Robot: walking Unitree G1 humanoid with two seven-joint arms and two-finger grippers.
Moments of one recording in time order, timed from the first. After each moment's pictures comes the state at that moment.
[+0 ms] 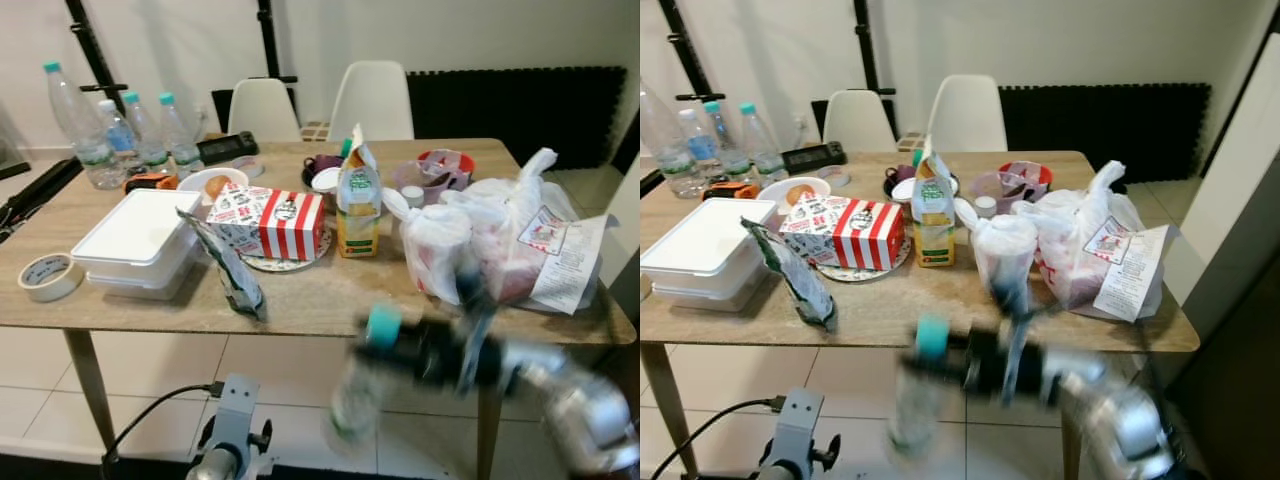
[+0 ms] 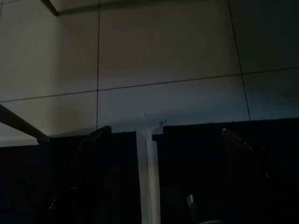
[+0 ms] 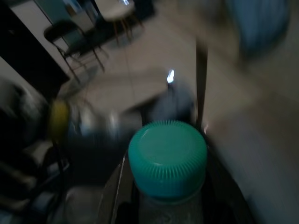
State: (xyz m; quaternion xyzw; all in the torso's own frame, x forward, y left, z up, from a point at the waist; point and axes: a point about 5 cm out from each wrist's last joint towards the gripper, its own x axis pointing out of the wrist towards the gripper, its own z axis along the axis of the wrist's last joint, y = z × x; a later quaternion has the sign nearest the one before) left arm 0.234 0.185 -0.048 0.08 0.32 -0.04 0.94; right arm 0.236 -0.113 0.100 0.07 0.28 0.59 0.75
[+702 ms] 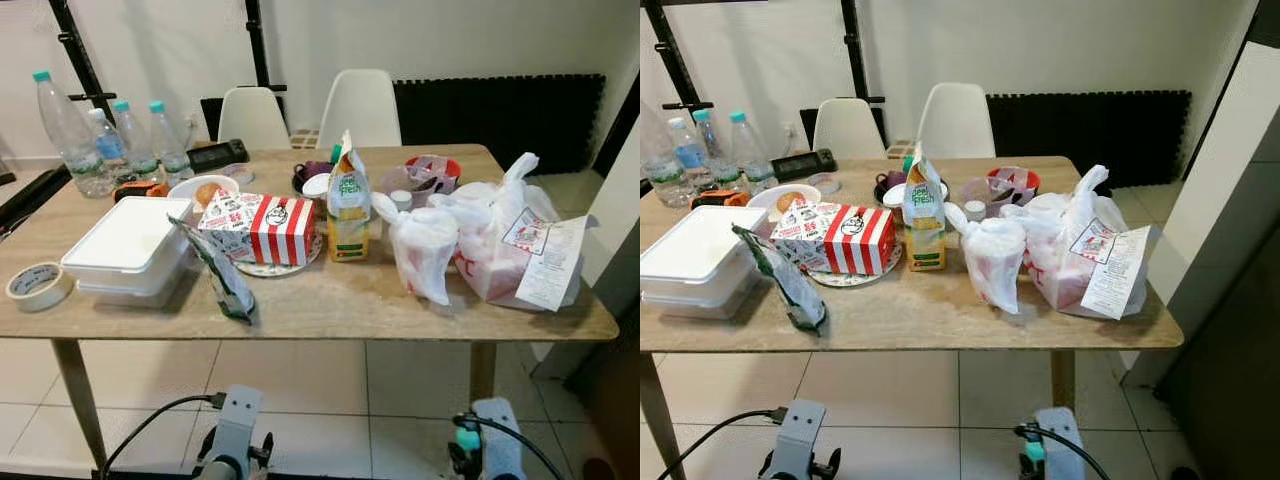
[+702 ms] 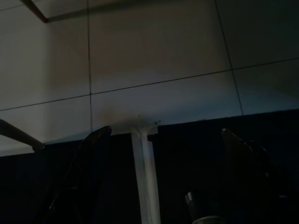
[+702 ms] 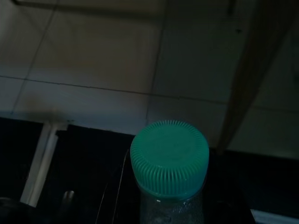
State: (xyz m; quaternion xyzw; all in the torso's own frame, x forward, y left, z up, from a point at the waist) left arm 0.222 0.184 -0.055 0.09 0.33 -0.05 0.94; right arm 0.196 -0.200 -0.057 -0.01 0.39 0.03 0.92
